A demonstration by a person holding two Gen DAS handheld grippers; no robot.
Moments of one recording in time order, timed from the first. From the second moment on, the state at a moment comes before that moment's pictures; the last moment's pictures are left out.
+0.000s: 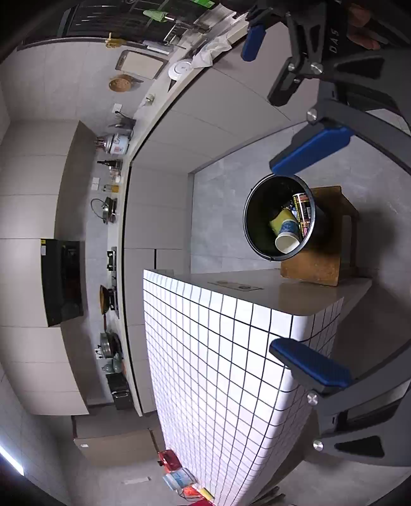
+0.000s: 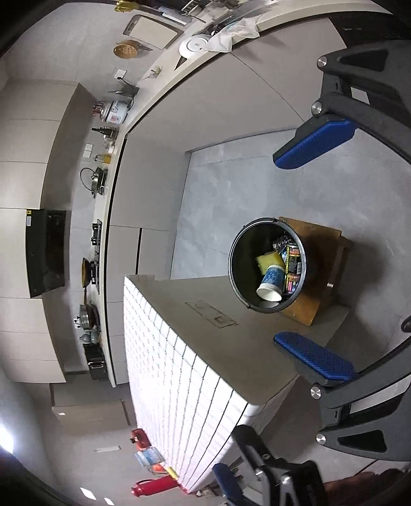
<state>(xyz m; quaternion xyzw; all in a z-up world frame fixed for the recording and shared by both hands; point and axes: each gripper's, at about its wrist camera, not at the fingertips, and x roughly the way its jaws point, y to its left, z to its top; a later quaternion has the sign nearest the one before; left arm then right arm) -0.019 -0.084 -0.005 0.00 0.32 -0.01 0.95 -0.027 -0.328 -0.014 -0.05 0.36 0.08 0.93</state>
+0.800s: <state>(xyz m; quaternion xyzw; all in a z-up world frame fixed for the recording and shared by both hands) -0.026 -0.081 -0.003 -0.01 0.30 0.00 0.95 -0.025 -0.317 0.005 -0.05 0.34 0.10 0.93</state>
